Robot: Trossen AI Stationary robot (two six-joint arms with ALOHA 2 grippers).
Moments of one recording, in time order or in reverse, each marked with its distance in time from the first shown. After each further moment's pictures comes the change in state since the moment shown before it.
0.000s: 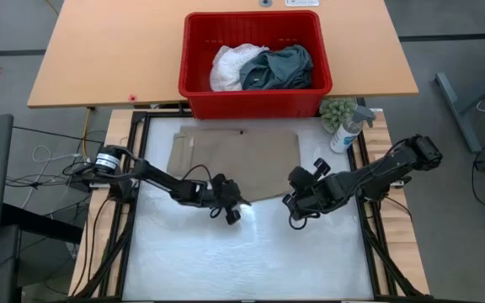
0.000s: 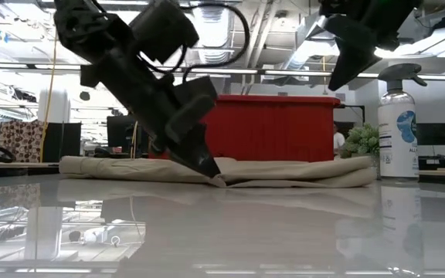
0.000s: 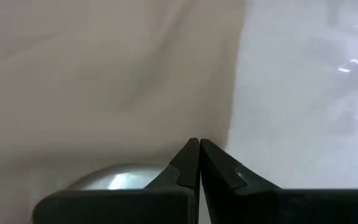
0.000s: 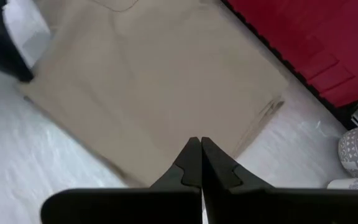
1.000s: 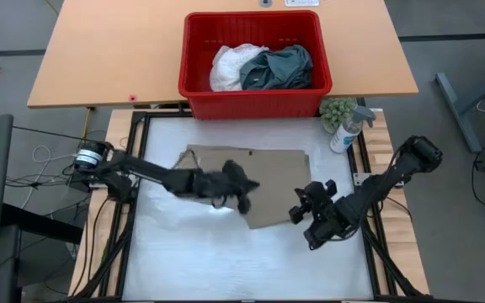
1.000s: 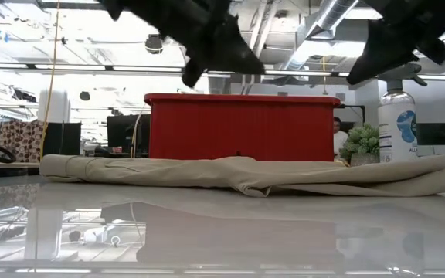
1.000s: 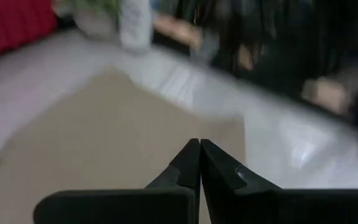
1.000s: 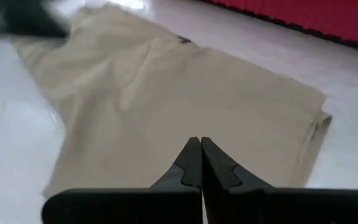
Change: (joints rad) left arm 0.031 -0.196 0.144 0.077 -0.016 0.009; right arm 0.252 0.003 -0.117 0.052 0.176 0.617
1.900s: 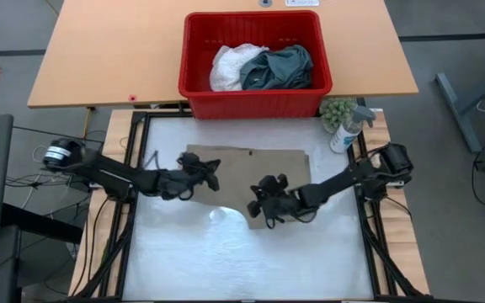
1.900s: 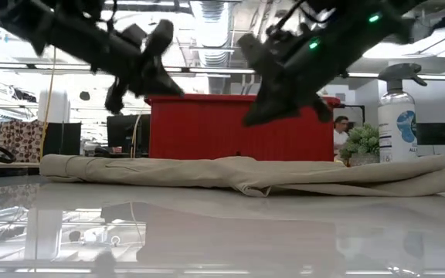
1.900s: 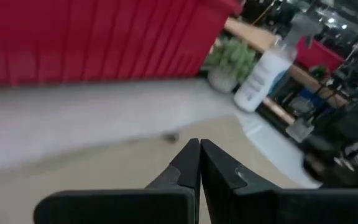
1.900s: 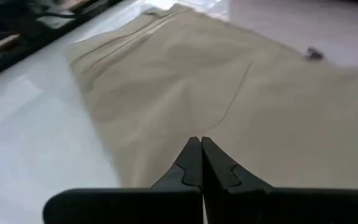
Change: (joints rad) left arm -0.006 -0.324 -0.472 0.218 -0.475 -0.219; right arm -0.355 0.308 -0.028 1.045 -0.237 -0.731
